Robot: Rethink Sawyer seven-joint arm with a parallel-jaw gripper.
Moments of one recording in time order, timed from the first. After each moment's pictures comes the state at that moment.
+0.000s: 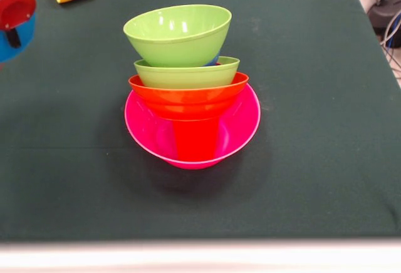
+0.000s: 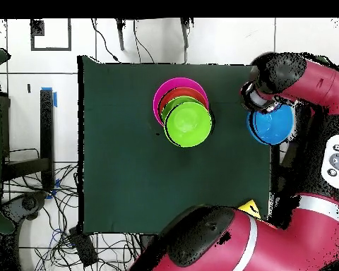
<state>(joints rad) -0.49 -0.33 -0.01 0.78 -0.19 1.24 2.12</state>
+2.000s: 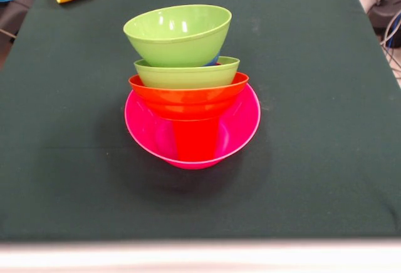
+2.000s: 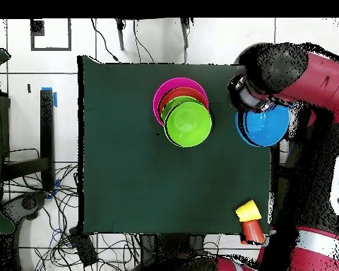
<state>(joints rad) -0.44 -0.57 0.01 0.97 -0.14 1.24 2.12</state>
